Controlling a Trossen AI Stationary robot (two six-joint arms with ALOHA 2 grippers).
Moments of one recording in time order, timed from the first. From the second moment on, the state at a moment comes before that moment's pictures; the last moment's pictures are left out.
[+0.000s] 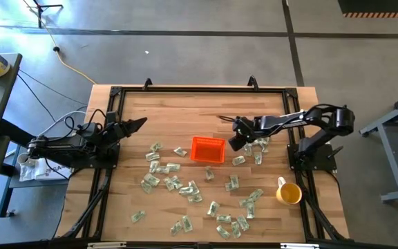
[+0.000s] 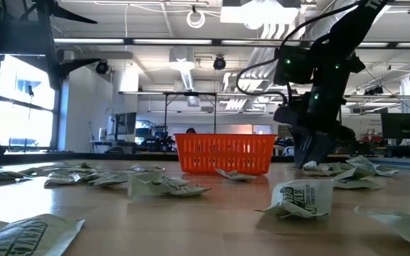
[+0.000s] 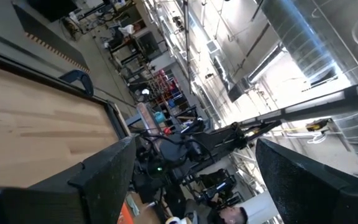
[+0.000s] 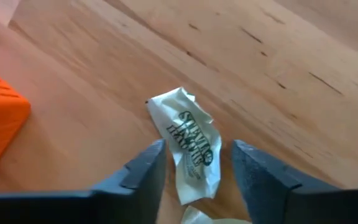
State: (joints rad) left arm 0.03 0.01 0.07 0.17 -0.41 -1.00; right arm -0.26 1.57 0.70 -0.38 0.07 0.75
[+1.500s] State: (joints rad) left arm 0.03 0.01 0.07 0.11 -0.41 -1.00; right arm -0.11 1.43 0.70 0.16 -0.17 0.73
